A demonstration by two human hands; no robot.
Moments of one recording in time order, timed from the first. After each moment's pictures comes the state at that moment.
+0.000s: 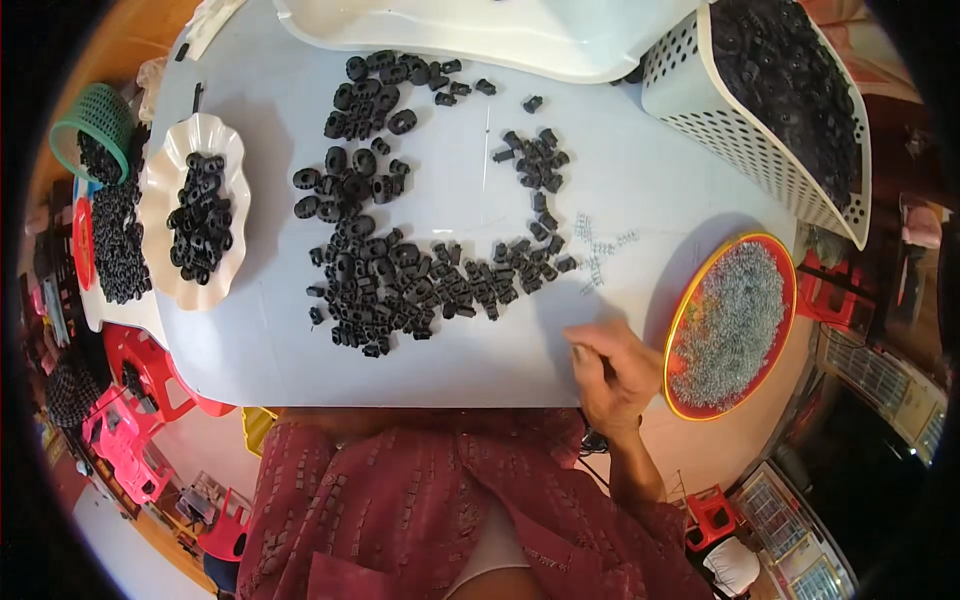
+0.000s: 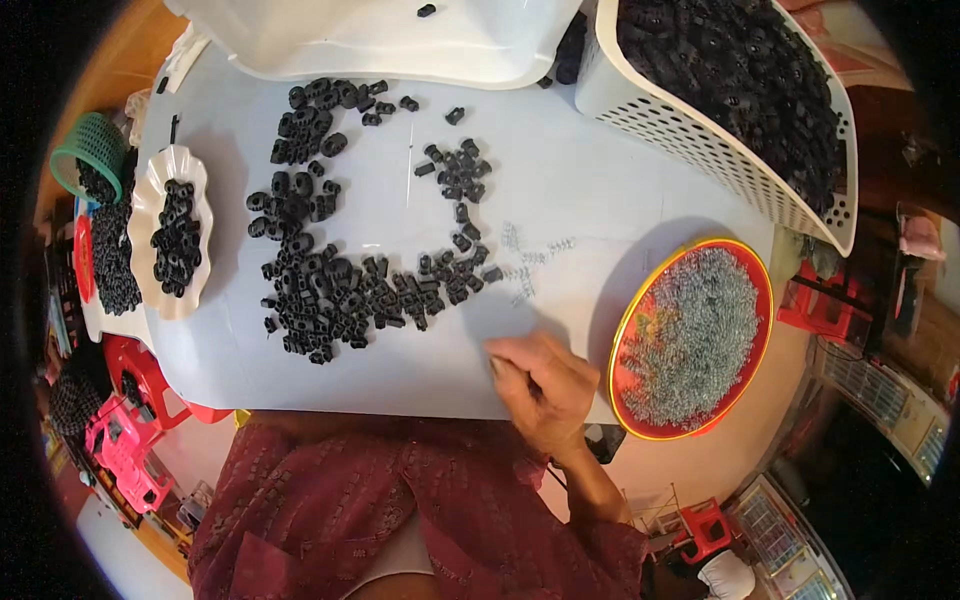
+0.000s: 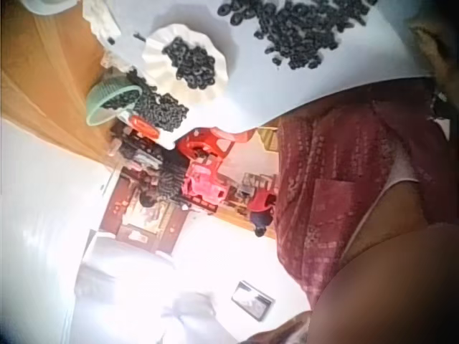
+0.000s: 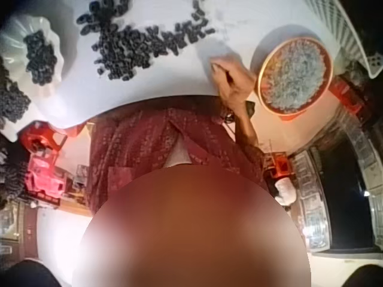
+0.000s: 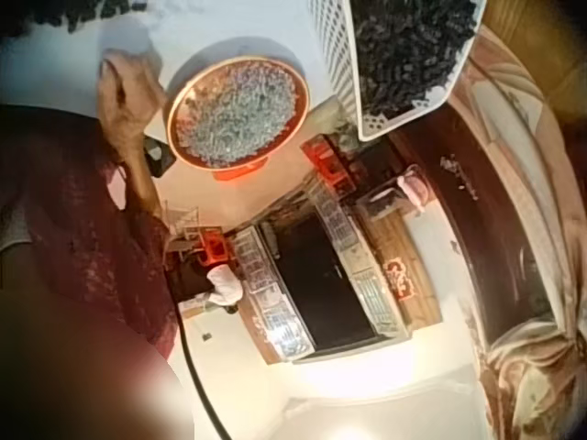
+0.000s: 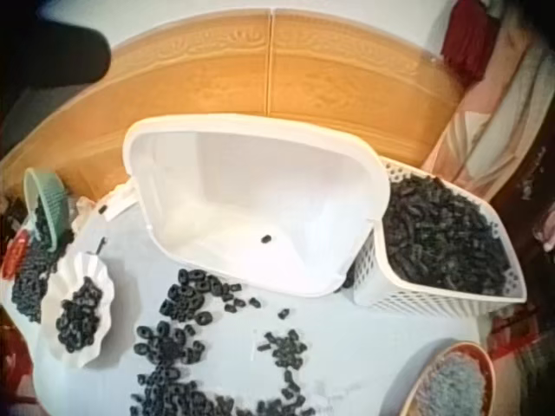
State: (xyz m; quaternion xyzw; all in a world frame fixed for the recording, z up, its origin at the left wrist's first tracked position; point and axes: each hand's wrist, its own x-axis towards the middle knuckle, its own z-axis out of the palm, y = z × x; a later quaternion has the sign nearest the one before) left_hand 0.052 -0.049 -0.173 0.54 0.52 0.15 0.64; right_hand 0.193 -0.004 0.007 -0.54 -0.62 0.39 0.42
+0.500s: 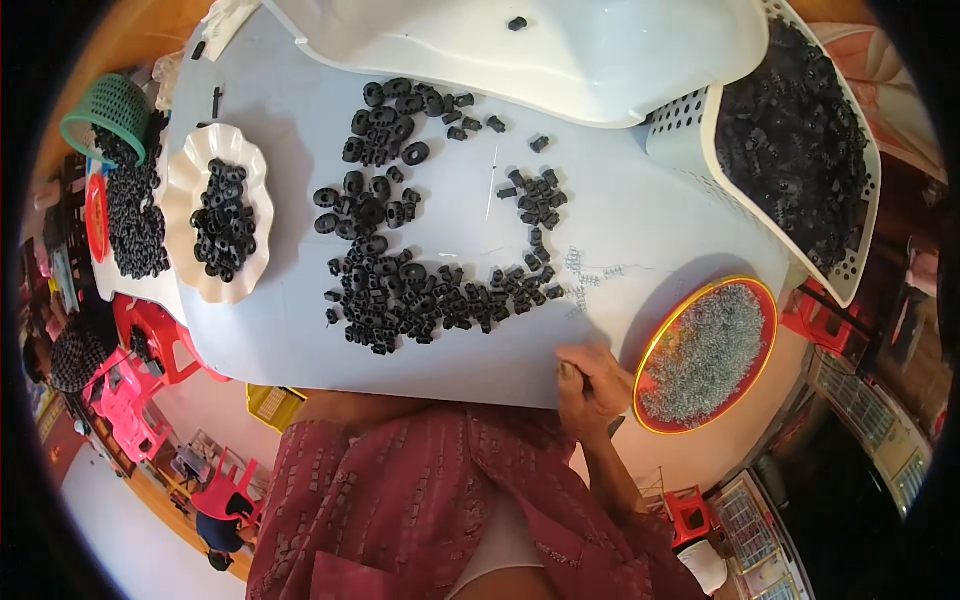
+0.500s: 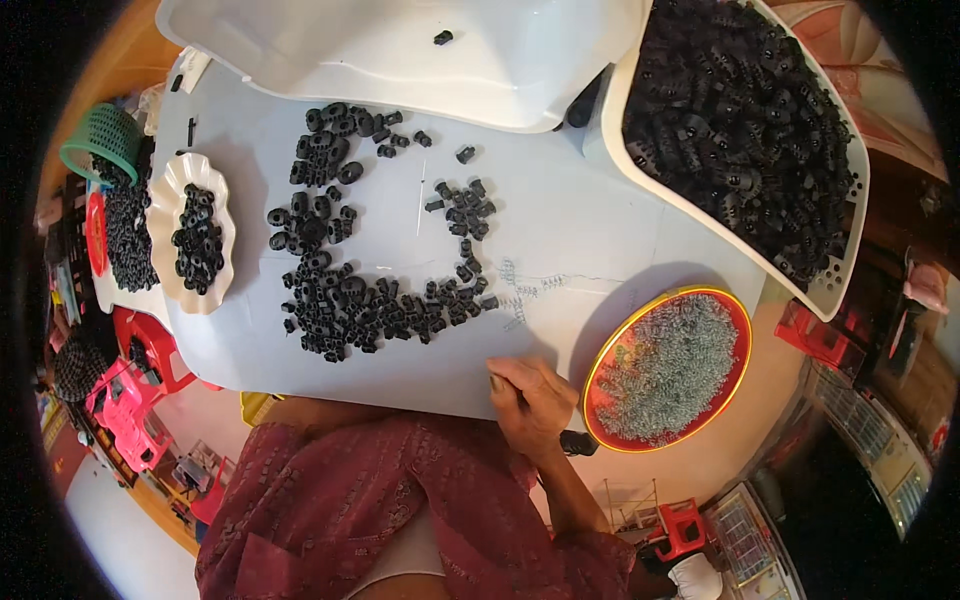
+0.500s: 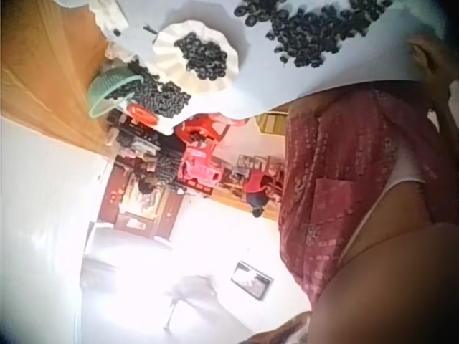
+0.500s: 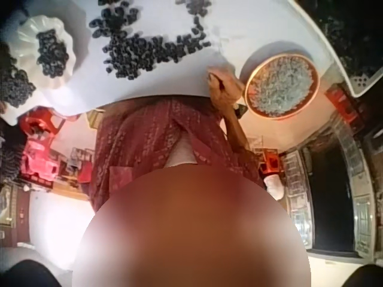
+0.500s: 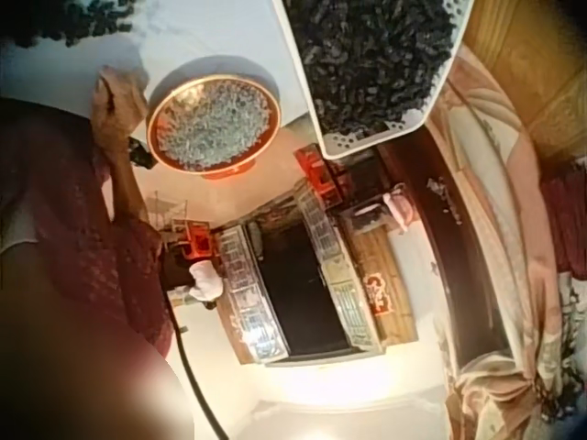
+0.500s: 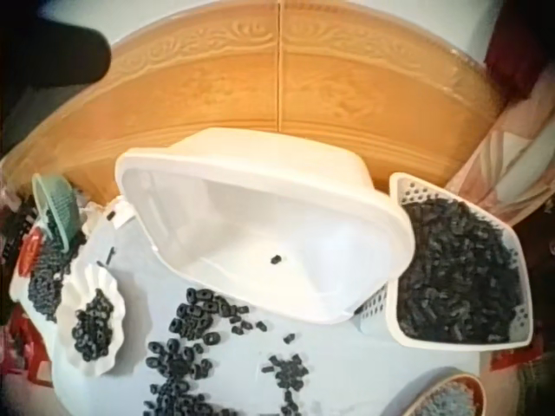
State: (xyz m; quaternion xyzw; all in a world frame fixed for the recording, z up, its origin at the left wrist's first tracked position) left_hand 0.036 -0.032 -0.129 0.46 0.53 0.11 0.71; right_hand 0.195 -0.007 0.007 -0.56 -0.60 0.38 0.42
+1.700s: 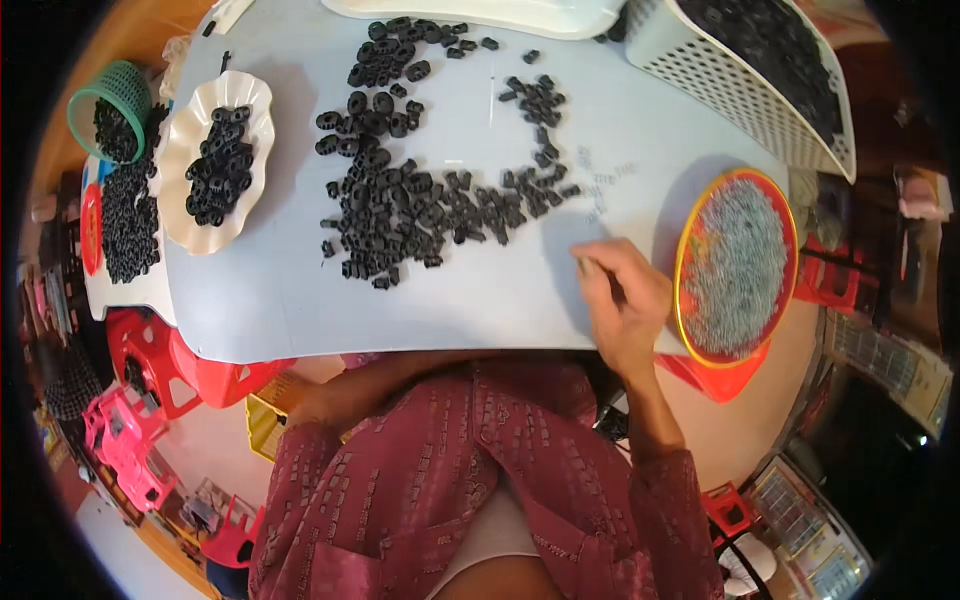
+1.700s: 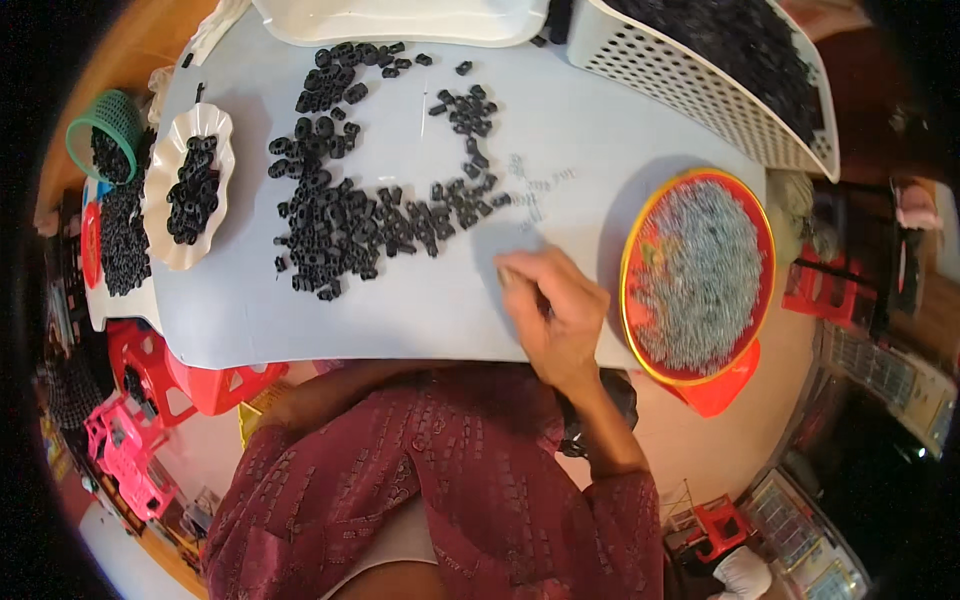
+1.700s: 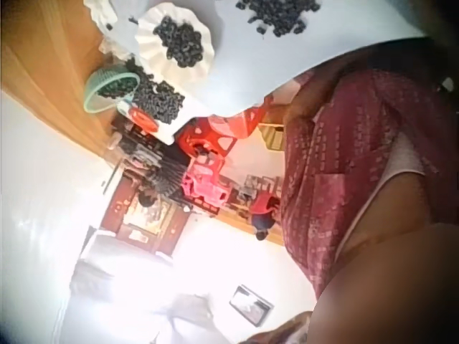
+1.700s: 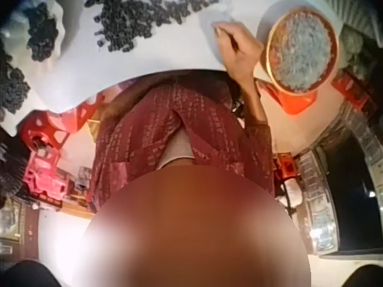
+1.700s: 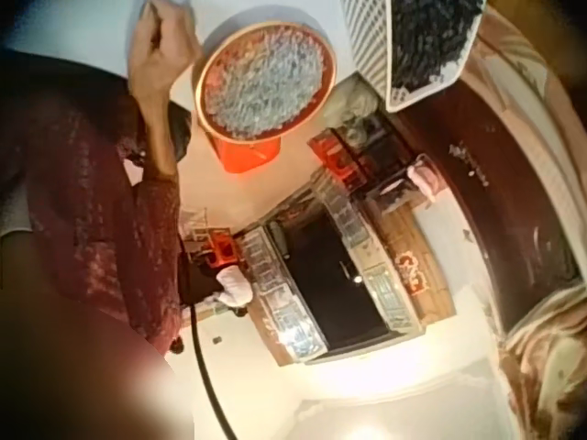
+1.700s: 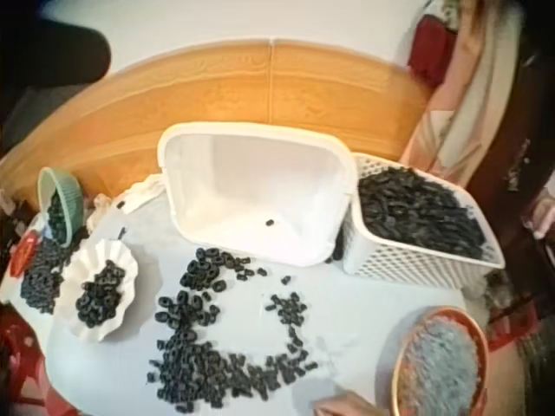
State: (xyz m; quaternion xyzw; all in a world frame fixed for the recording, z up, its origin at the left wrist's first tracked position) left_hand -0.025 -0.062 -0.149 0.44 0.41 0.04 0.80; right_hand 0.183 0.003 0.005 -0.55 -0.64 0.34 0.42
